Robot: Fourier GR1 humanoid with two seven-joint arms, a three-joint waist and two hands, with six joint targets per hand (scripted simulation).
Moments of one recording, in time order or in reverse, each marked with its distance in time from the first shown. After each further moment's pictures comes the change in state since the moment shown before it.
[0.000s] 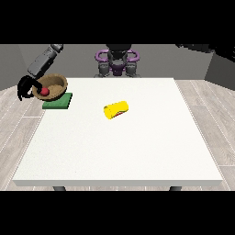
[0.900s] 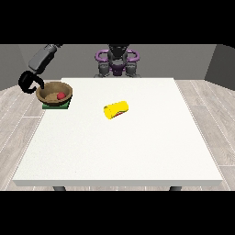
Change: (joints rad) left arm 0.036 0.048 -0.013 0.065 0.046 -0.032 0.074; right arm -0.003 0.021 0.031 0.099 0.020 -0.012 0.138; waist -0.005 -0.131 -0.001
